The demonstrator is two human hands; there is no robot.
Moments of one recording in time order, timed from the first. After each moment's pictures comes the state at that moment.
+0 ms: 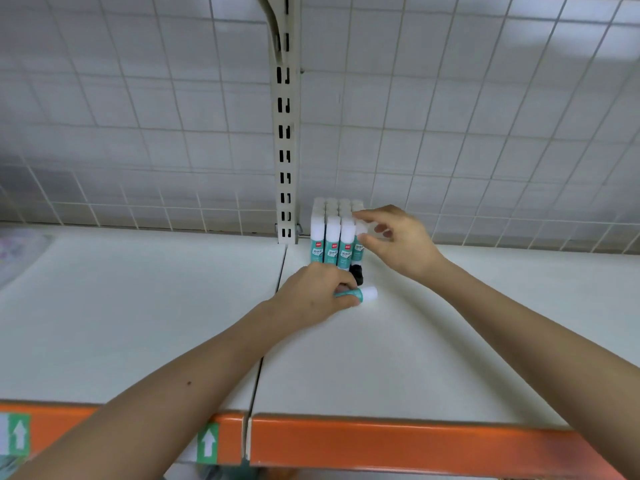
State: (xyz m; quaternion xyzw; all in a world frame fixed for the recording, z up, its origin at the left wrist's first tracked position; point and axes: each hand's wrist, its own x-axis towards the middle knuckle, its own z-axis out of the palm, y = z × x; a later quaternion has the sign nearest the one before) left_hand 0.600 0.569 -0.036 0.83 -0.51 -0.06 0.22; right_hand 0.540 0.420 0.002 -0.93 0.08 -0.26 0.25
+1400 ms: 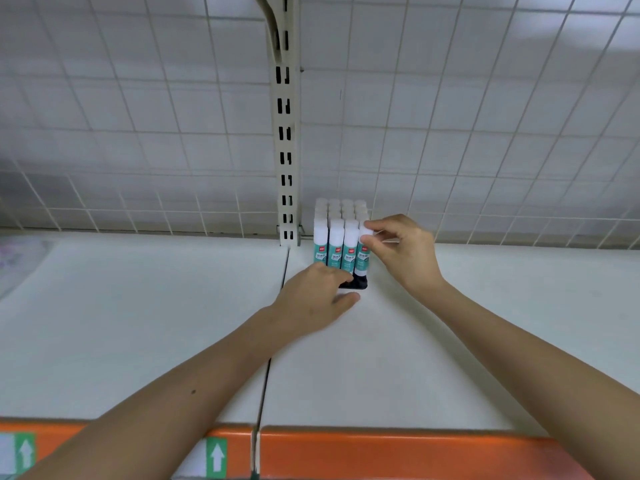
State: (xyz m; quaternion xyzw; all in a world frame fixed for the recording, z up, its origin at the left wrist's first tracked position) left_hand 0.605 0.570 -0.038 0.85 -0.50 -0.02 0.18; right_hand 0.546 0.422 -0.020 -0.85 0.12 -0.39 0.32
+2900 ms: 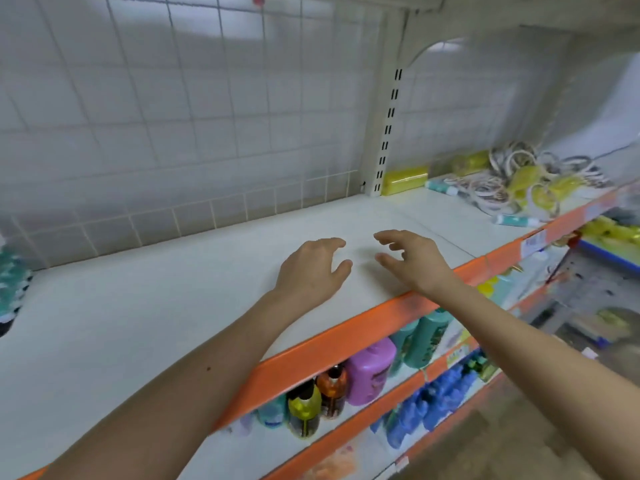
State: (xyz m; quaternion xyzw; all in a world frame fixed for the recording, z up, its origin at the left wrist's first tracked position) left_hand 0.323 0.281 -0.021 0.74 -0.62 -0.04 0.25; right_hand 0.175 0.188 -0.019 -0.86 0.40 -0.25 0.19
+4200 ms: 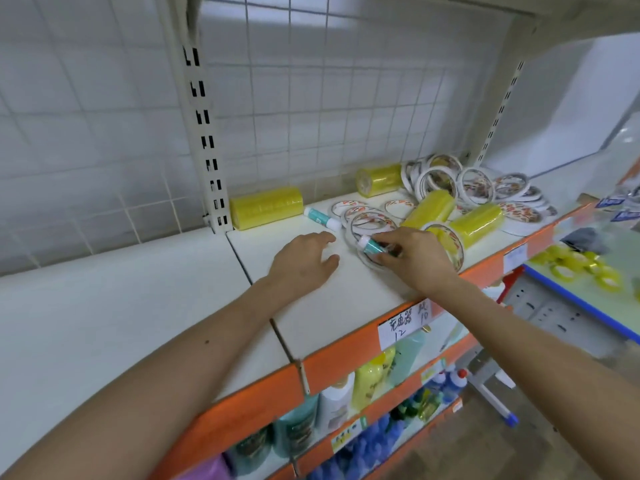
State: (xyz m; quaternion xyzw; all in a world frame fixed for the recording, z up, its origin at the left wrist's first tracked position) left_hand 0.156 -0.050 -0.038 0.74 -0.63 -0.07 0.23; right_hand -0.014 -0.113 -0.011 -0.88 0.41 -0.22 0.10
